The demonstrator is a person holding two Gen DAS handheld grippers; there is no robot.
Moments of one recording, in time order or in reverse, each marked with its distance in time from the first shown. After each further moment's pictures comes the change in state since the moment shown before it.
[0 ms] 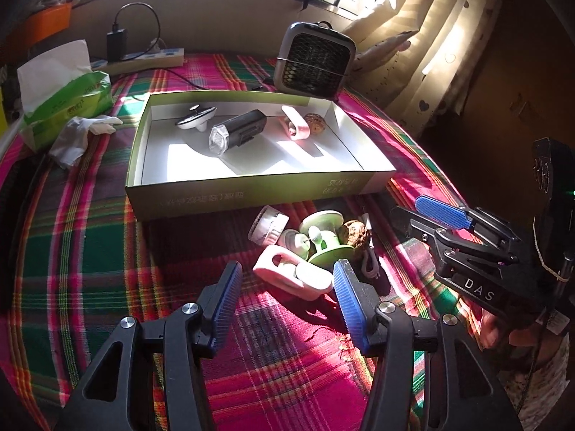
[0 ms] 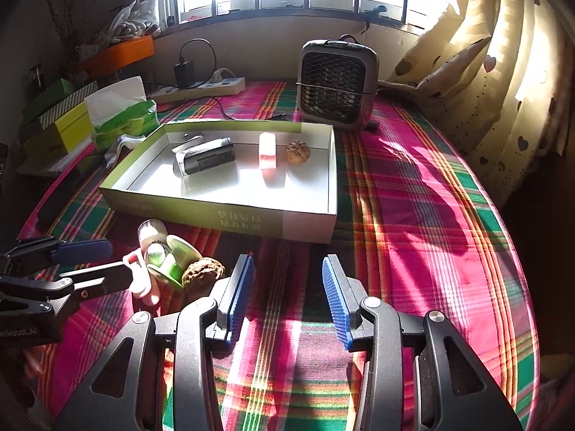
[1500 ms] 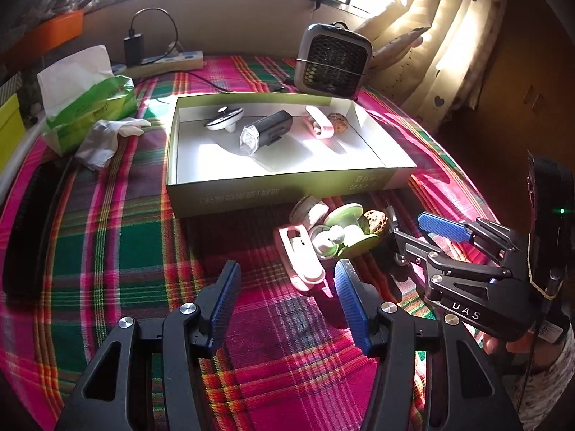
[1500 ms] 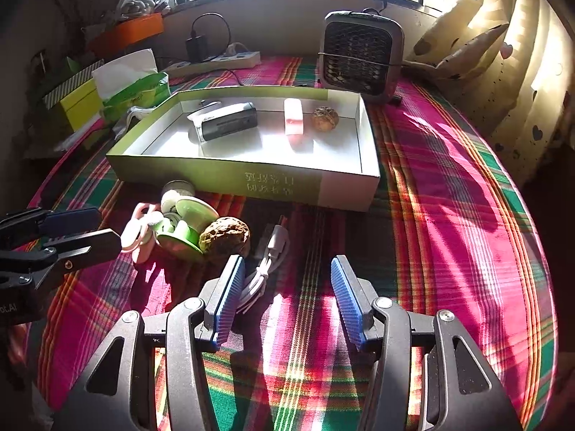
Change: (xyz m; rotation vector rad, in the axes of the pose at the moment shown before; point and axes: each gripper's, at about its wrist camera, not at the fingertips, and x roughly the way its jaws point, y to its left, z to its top) left arm -0.013 0.012 0.000 0.019 0.004 0.080; right arm 0.018 0.020 -0.012 -0.029 0.086 0.007
